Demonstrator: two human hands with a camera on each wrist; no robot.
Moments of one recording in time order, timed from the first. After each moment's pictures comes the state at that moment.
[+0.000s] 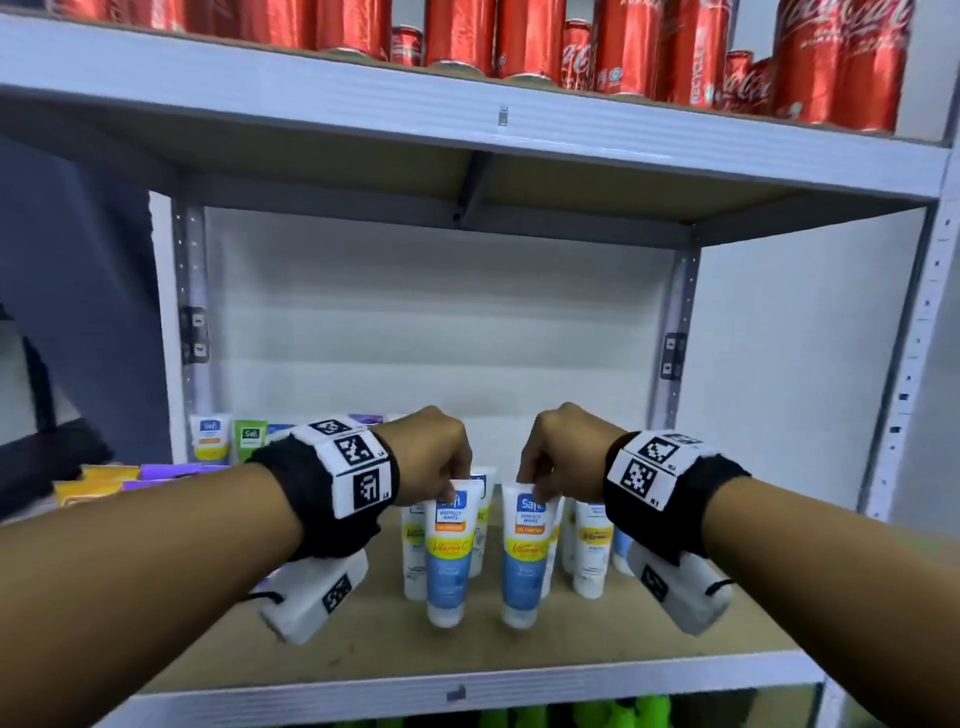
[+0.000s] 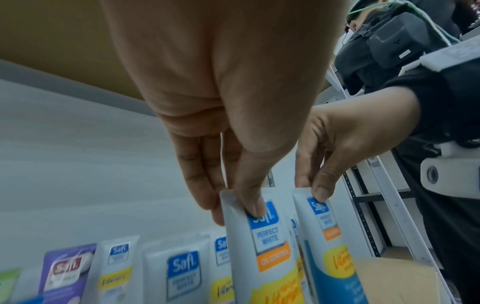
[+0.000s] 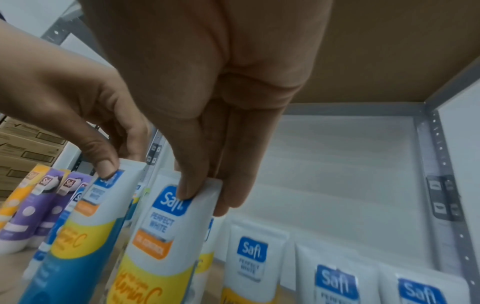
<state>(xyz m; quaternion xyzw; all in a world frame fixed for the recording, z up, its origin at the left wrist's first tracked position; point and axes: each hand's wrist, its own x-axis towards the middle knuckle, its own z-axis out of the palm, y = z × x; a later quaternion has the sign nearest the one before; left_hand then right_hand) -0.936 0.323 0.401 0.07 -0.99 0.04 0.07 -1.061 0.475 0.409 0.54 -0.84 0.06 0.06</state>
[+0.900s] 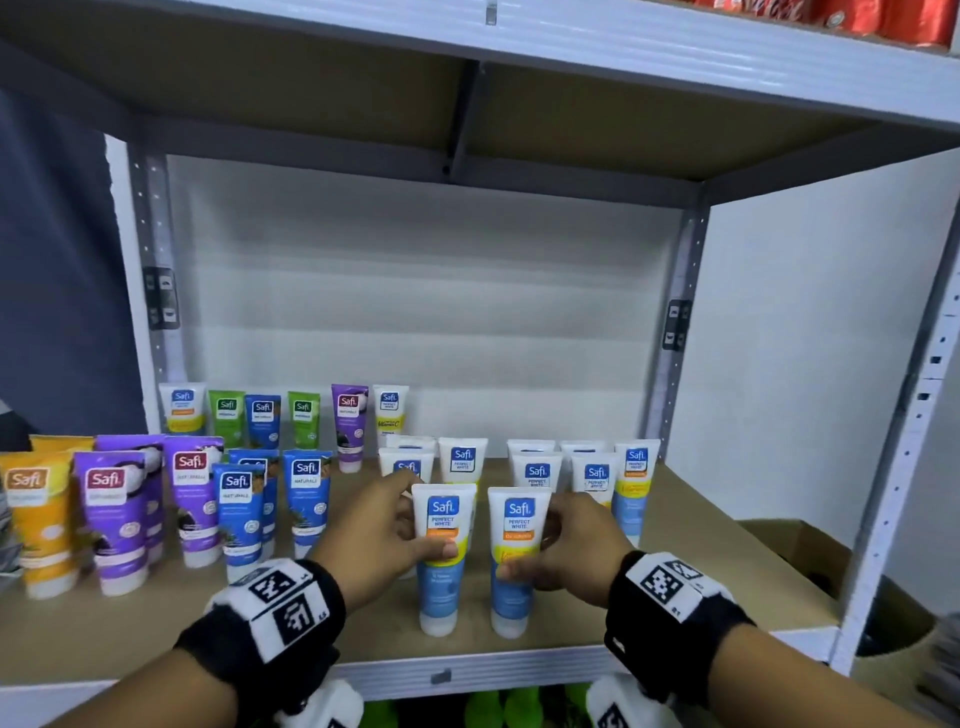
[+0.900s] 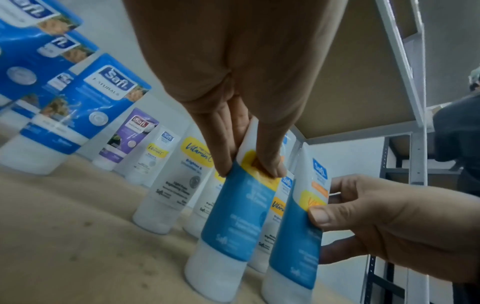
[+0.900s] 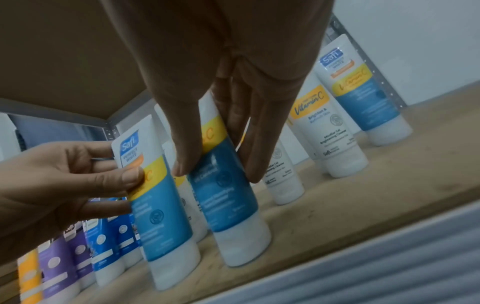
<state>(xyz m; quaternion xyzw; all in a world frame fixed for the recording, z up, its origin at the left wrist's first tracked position) -0.931 0.313 0.268 0.14 -0.85 -0.44 0.25 -1.078 0.488 0.271 0.39 -0.80 0.44 -0.14</state>
